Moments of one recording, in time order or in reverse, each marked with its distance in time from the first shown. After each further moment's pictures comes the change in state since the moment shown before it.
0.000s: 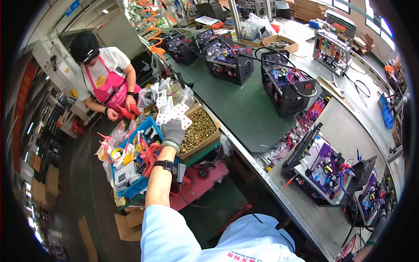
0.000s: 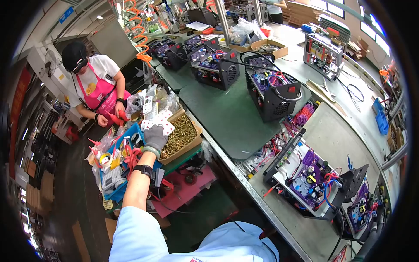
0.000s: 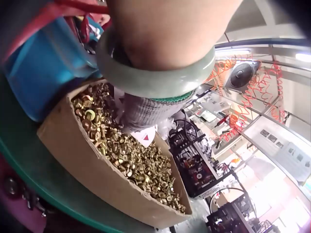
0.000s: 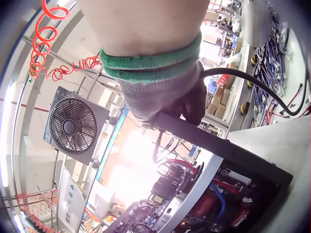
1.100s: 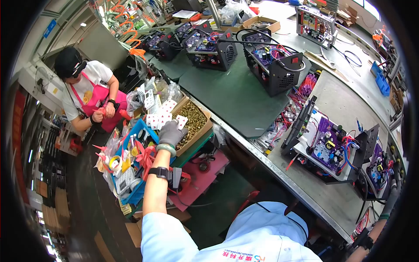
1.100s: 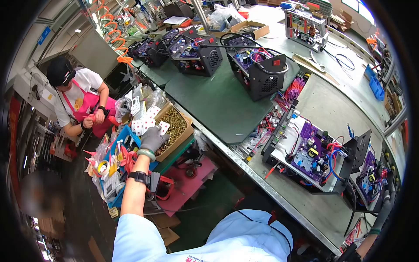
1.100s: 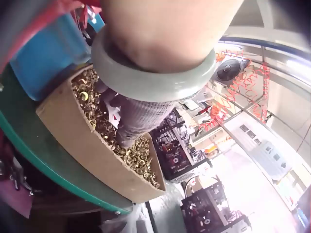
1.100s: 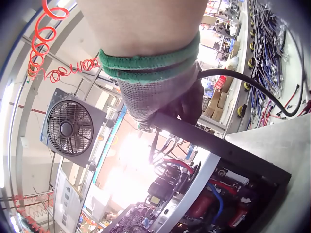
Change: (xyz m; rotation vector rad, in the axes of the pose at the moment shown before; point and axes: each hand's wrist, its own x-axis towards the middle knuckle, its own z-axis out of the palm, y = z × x) left_hand -0.014 0.005 0.006 -0.354 -0.095 0.130; right_hand 0.008 0.030 -0.007 -0.042 0.052 -0.066
